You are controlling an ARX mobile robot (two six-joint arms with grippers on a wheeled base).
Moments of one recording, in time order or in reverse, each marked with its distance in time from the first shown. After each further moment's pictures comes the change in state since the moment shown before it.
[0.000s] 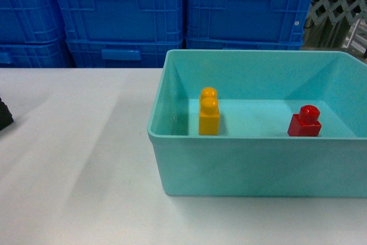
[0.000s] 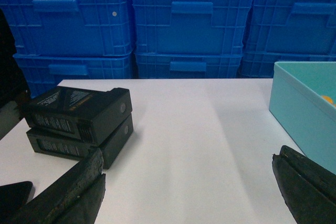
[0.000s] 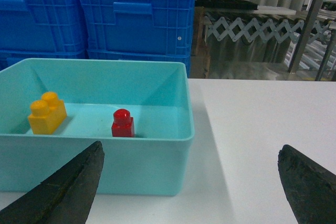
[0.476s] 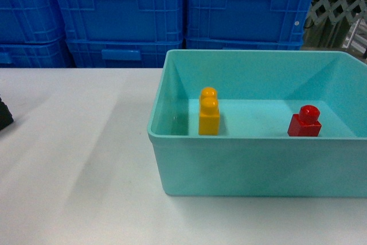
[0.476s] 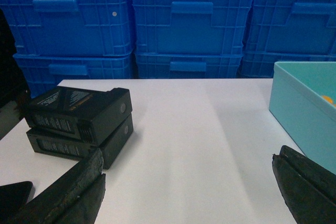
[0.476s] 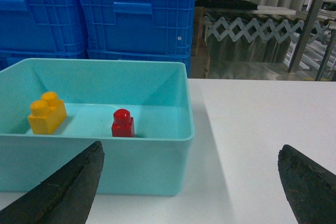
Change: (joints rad) left arm 0.000 0.000 0.000 0.000 0.000 0.000; right arm 0.000 0.000 0.000 0.000 0.000 0.000
